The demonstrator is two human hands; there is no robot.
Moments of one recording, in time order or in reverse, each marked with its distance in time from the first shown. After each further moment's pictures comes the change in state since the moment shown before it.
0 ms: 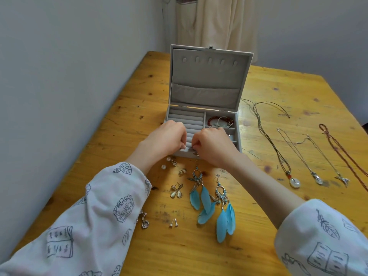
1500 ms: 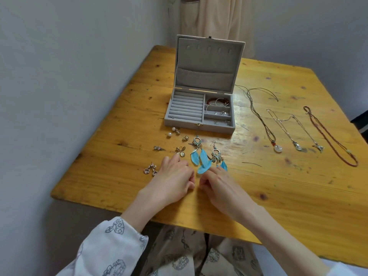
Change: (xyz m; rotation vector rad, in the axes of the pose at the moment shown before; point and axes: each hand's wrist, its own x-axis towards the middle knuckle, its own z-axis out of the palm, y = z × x) left_hand -0.169 0.046 0.057 0.007 -0.063 0.134; right_hand -0.177 -0.049 0.034 0.280 -0.040 -0.016
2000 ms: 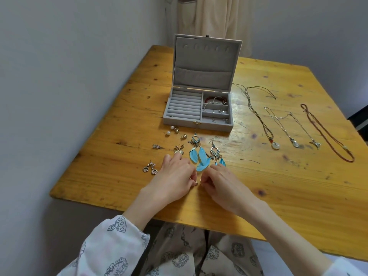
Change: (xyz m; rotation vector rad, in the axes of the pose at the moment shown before) left_hand 0.001 0.003 0.004 0.022 0.047 0.025; right_hand -0.003 0.000 -0.008 -0.010 -0.025 -0.017
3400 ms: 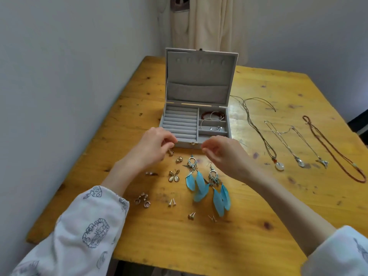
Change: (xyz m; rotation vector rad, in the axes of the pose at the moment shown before) left_hand 0.084 -0.069 -0.059 -0.202 0.220 -0.085; right_hand 0.084 0.033 -0.062 0.178 0.201 0.054
